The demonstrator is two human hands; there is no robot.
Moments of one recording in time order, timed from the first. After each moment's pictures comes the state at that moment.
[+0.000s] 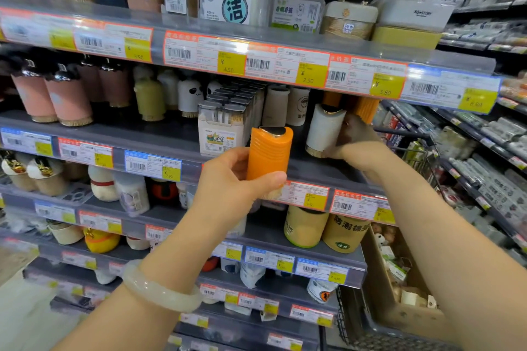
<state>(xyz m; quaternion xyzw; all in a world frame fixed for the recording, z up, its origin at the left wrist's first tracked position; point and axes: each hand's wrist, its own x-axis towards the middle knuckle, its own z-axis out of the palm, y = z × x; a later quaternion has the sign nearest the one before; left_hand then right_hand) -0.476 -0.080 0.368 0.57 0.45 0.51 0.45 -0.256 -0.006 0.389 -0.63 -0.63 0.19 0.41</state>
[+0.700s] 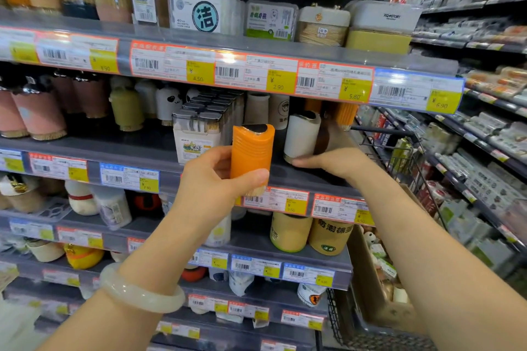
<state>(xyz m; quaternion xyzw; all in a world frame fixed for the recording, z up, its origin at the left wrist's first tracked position) -0.467 -0.071 0.375 0.58 0.44 0.52 0.44 -0.248 -0.007 0.385 -0.61 -0.65 0.22 0.40</state>
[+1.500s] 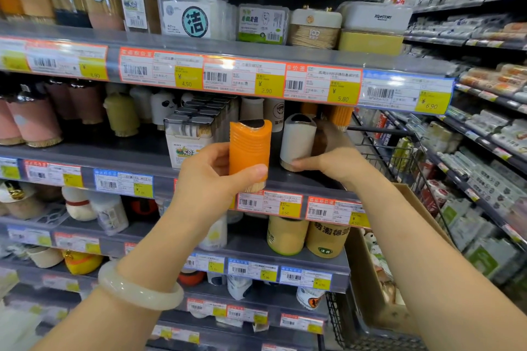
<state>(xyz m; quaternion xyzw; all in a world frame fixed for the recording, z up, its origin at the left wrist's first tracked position) -0.456 -0.067 0.382 0.57 0.44 0.54 0.43 -0.247 -0.013 0.387 -0.58 -0.64 0.25 0.44</state>
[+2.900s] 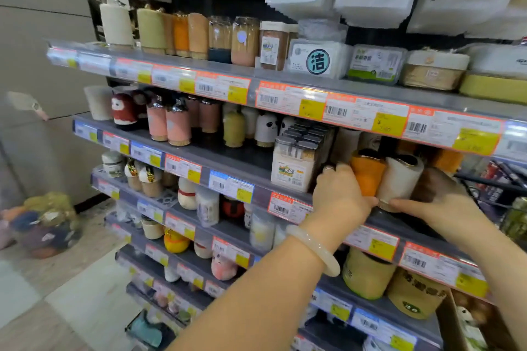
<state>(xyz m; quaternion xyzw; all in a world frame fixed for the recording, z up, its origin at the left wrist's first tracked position) -0.414 -0.026 0.388 0.67 0.63 0.33 0.20 -0.247 -0.014 0.380 -0.57 -0.68 0.20 0.41</state>
